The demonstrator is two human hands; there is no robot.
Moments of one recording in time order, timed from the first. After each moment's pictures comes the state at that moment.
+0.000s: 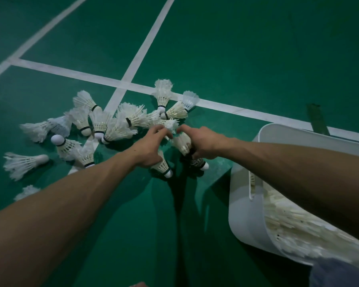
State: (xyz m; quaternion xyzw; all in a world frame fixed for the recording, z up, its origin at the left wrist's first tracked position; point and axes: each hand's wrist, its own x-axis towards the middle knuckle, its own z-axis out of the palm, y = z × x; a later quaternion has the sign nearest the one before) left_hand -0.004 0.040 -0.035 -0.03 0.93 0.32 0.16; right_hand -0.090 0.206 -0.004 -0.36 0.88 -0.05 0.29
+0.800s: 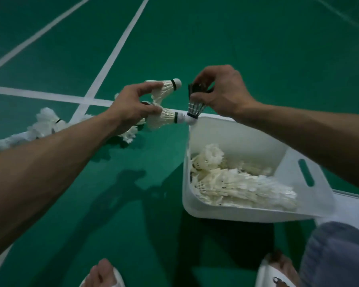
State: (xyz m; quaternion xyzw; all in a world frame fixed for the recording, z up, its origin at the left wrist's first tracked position) left_hand -0.012 0.131 0.106 -0.05 0.77 0.64 0.00; right_hand -0.058 0.336 0.166 -0.22 0.92 -0.33 0.00
